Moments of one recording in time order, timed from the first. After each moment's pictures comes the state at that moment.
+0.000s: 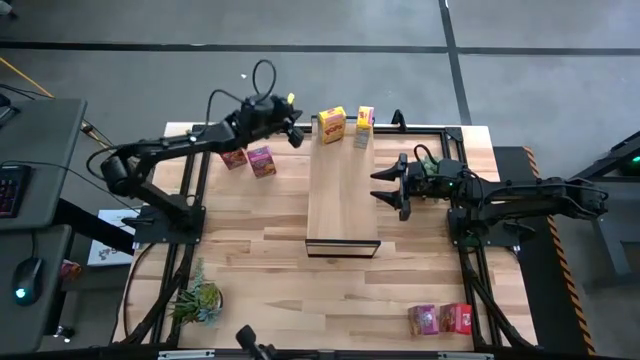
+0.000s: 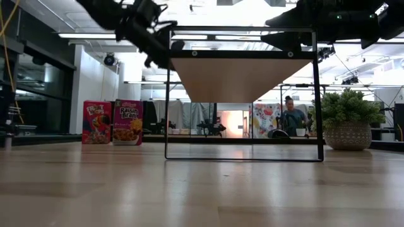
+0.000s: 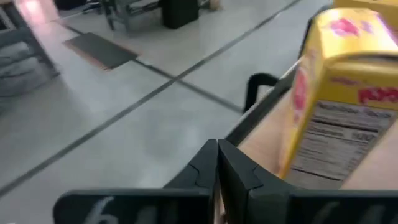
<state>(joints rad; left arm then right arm) 0.58 1.48 1.01 0.12 -0.16 0.03 -0.20 0.88 0.37 0.51 -0.16 0.13</state>
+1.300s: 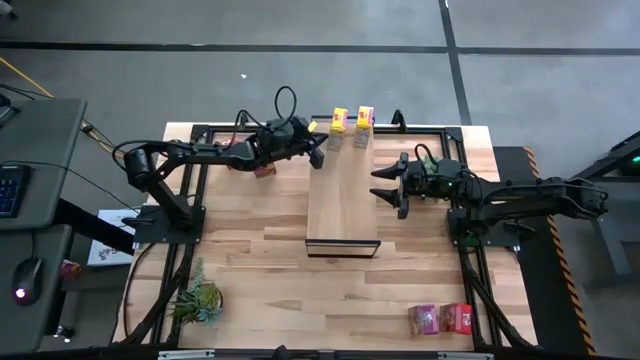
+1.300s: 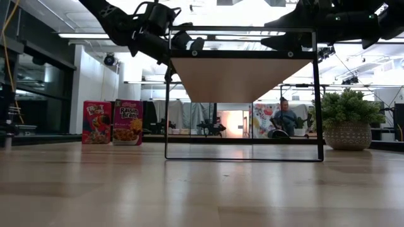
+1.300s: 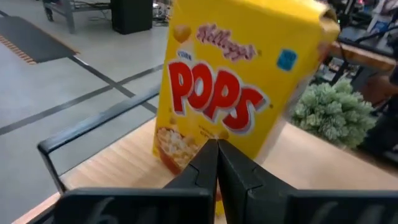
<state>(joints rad) 0.42 1.65 0.97 0.41 -0.12 -0.20 -0.20 0.88 0.37 0.50 -0.11 0.13</state>
